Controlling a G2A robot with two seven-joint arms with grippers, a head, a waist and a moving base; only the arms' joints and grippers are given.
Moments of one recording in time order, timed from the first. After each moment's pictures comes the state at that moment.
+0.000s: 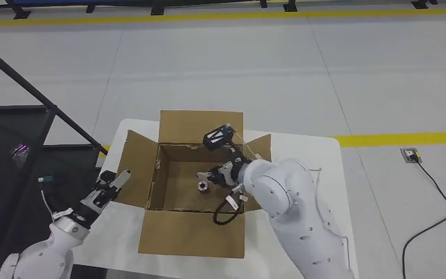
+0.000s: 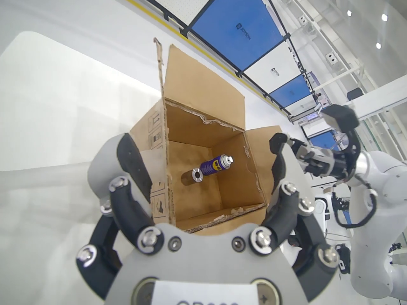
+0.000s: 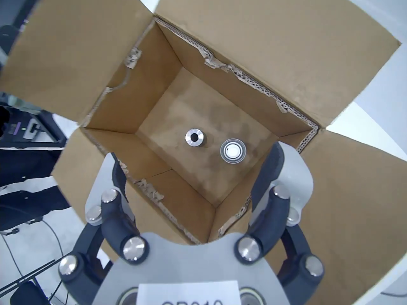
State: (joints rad) left arm 1.45 -1.10 -1.83 -1.86 0.23 -0.29 -0.52; right arm -0.75 -1.61 1.16 -1.71 -1.12 -0.10 1.23
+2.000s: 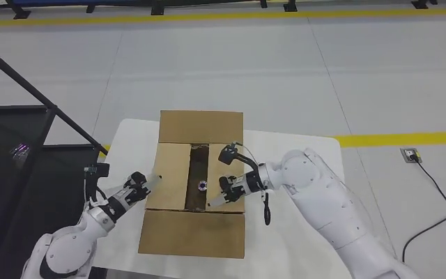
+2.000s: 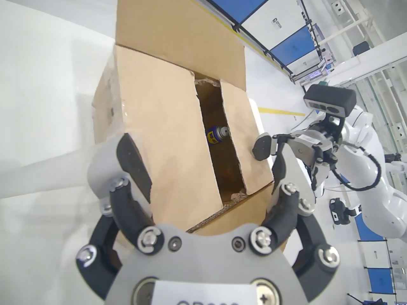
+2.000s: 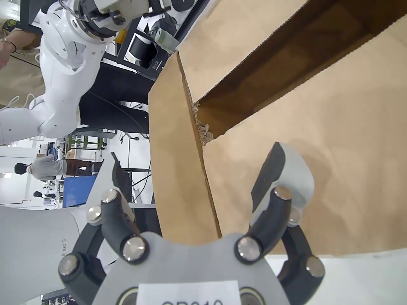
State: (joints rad) left arm 1.34 -1.08 -1.68 -1.77 0.28 -0.28 -0.59; right arm -0.47 -1.37 0.90 -1.09 -0.12 -0.55 1.25
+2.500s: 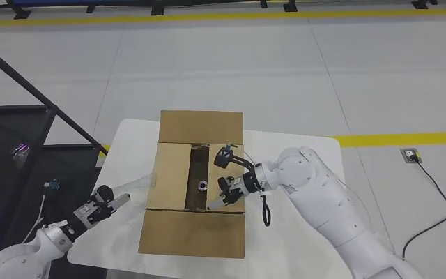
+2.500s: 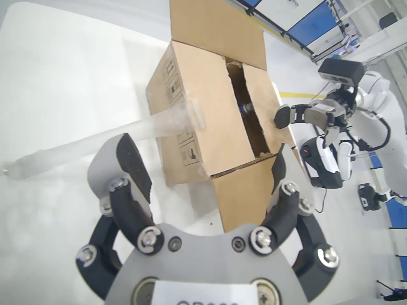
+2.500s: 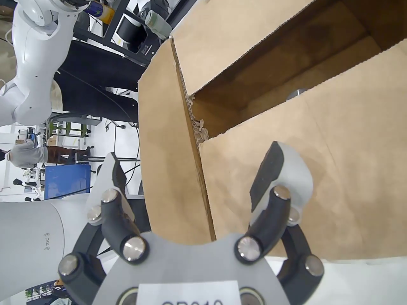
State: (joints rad) left arm 1.47 -1.04 -1.93 -1.78 0.28 -0.48 -0.76; right arm -0.44 -1.37 0.86 -1.10 -0.16 -0.57 1.25
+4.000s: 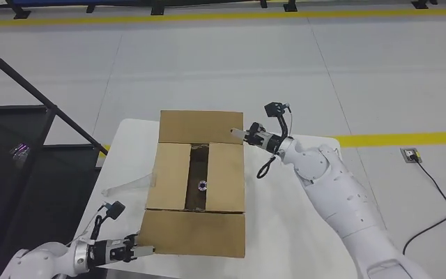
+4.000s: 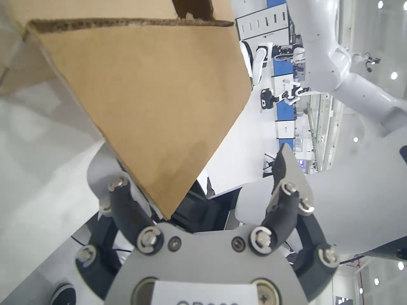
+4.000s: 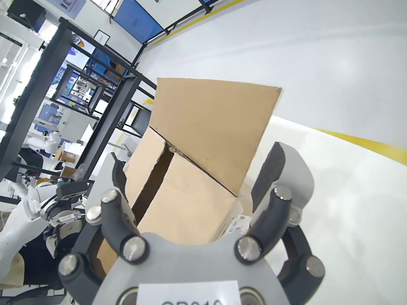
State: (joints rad) left arm 1.45 -0.82 -1.63 -1.61 -0.34 -0.57 -1.25; right arm -0.41 -1.38 1.00 -0.84 -0.35 -0.43 0.47
